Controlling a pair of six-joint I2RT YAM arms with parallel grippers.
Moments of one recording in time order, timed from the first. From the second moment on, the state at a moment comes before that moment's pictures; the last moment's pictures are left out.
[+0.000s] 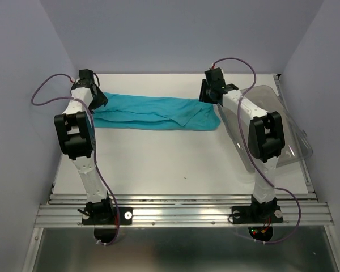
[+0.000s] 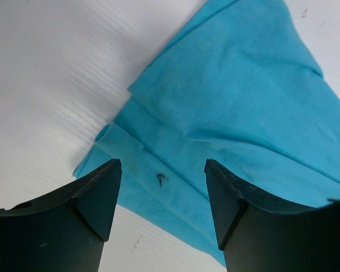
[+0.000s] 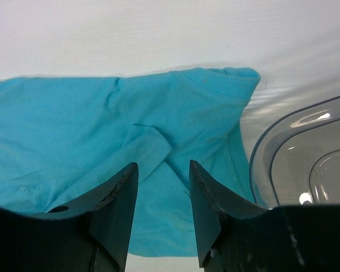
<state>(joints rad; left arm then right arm) 0.16 2.11 1.75 -0.66 -0.14 -0.51 0.37 2.08 1.76 -0.44 0.22 0.42</state>
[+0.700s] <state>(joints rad) 0.03 1.89 1.51 -0.62 -0.13 -0.49 0.36 2.08 1.57 -0.38 -0.16 0.52</state>
